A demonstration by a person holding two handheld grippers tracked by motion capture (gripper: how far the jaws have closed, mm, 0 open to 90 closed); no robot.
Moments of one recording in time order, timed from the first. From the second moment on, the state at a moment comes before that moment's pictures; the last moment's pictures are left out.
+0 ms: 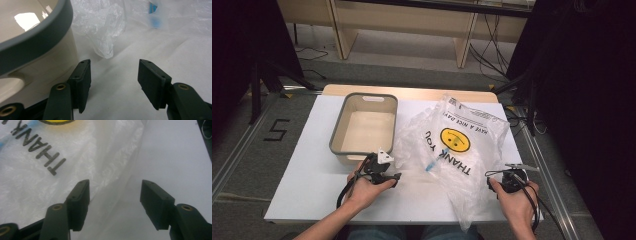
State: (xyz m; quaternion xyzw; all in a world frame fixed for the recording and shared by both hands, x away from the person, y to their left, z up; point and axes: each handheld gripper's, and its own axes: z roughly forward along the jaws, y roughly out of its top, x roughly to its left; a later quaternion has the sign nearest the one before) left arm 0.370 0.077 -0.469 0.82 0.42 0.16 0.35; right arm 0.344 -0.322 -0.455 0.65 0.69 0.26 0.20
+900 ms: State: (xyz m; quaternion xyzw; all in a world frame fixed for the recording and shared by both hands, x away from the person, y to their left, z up) left arm 0.374 0.067 -0.477 0.82 0.43 0.13 0.34; right arm 0.374 -0.356 -0.458 0.61 0.73 0.21 0.22
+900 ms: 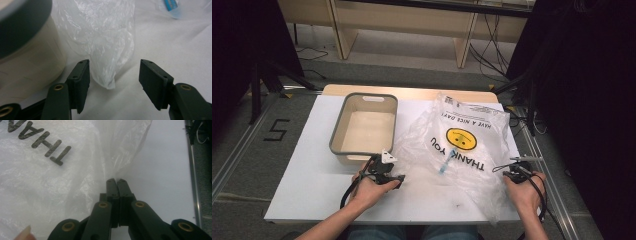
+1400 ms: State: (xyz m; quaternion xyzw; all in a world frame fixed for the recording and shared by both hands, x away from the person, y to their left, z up) left arm 0.379 0.062 -0.483 0.83 0.45 0.13 0.32; right arm 0.387 -0.370 -0.457 0.61 0.72 0.21 0.26
